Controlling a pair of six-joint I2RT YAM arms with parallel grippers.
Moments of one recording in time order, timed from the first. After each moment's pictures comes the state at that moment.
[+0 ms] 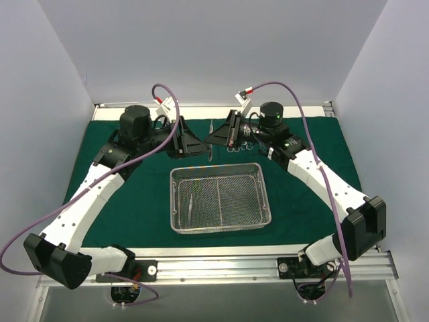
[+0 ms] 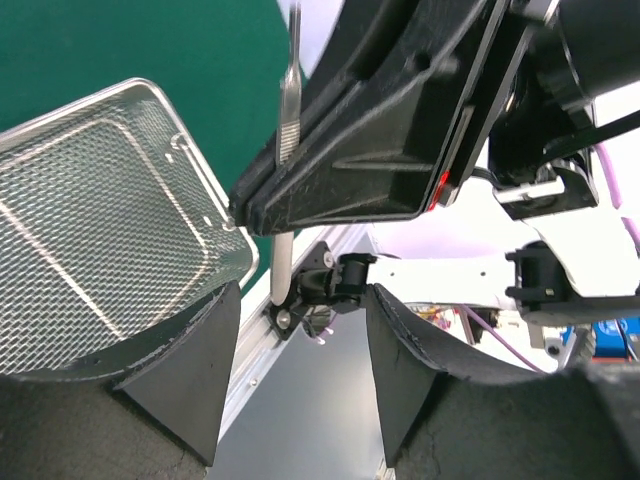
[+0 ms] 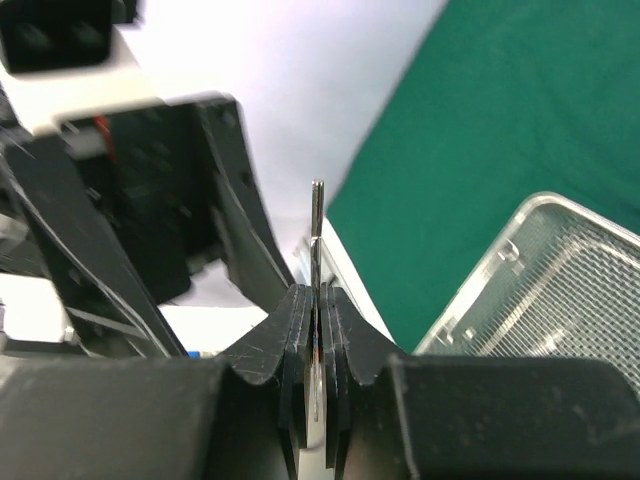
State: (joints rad) left arm -0.45 1.27 1.36 -0.46 0.66 -0.79; right arm 0.52 1.45 1.27 -0.03 -0.72 0.85
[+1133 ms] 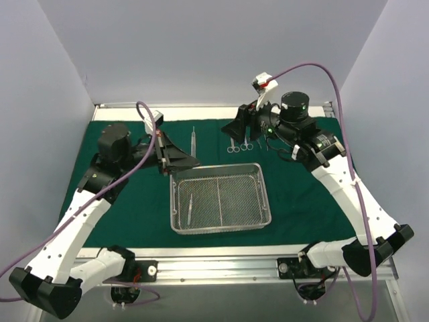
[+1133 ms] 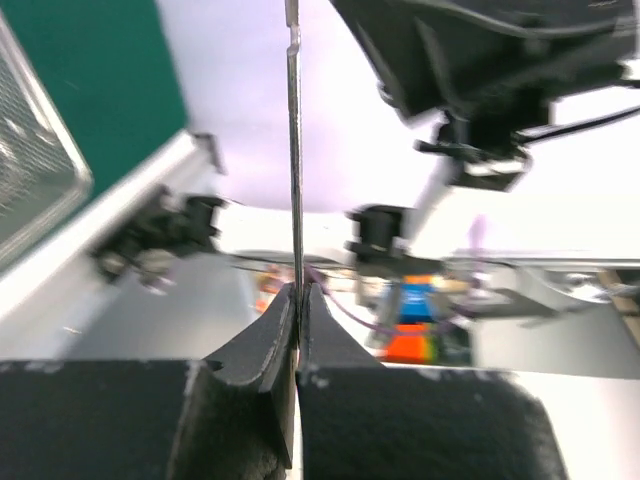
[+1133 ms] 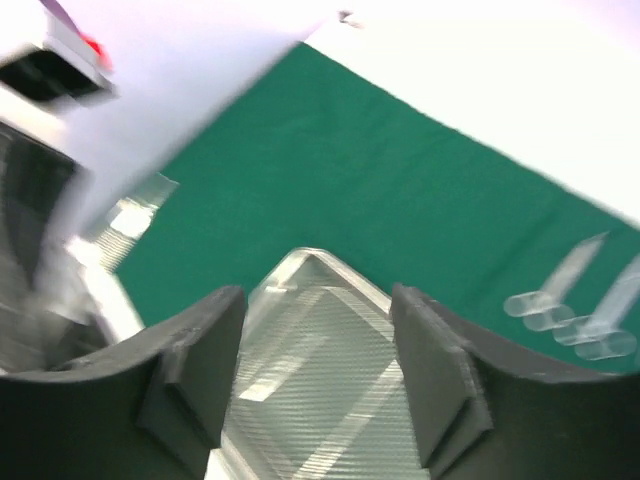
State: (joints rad) left arm -0.43 1.08 1.17 -0.29 0.84 -1.25; right arm 0.54 1.33 1.54 -0.45 -0.36 0.25
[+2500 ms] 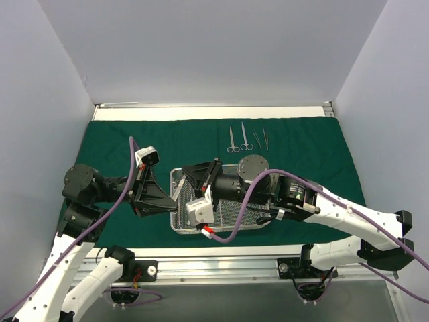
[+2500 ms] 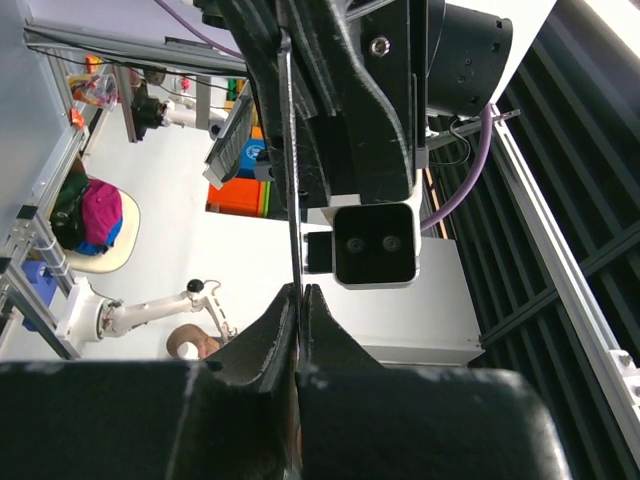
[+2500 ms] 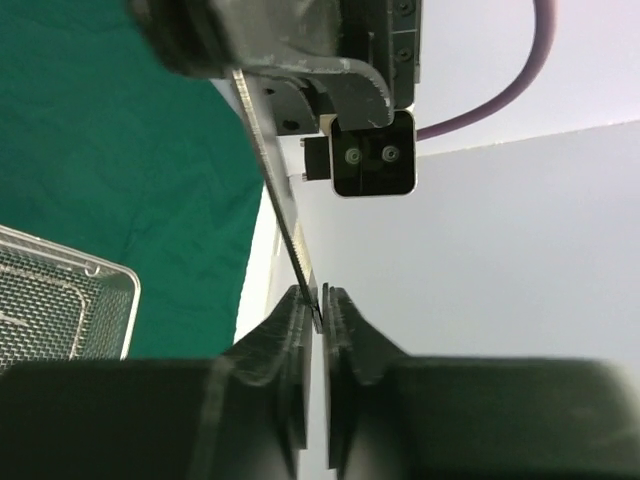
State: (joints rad) left arm -0.40 0.70 0.94 -0.03 1.22 -2.00; right arm 1.26 1.23 1.40 -0.35 -0.07 -1.22
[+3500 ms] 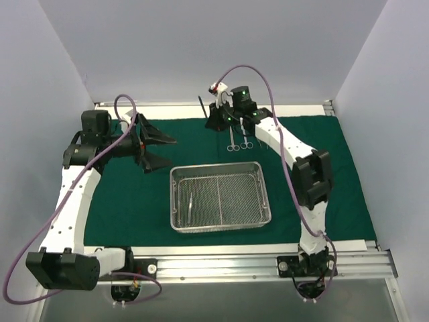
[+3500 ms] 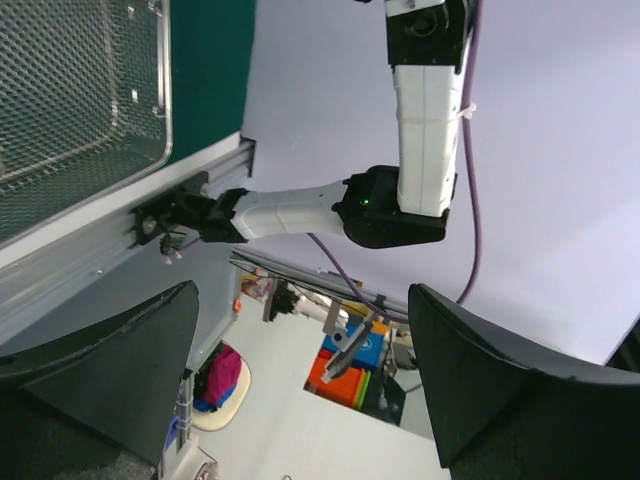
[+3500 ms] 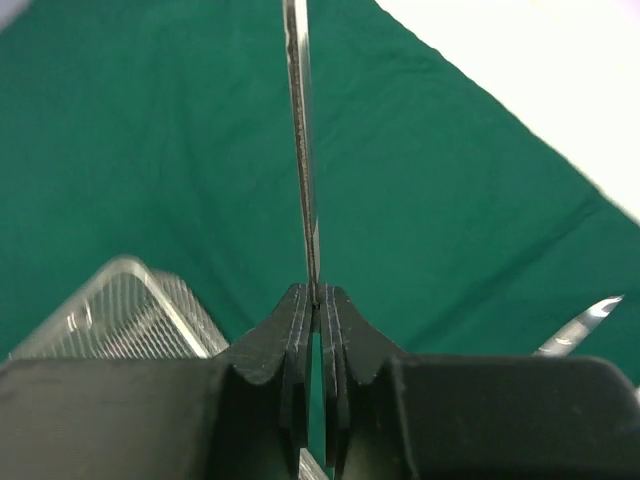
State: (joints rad) left arm -0.07 1.20 1.31 -0.75 1.07 -1.10; right arm 0.48 1.99 1.73 -0.27 -0.49 -0.06
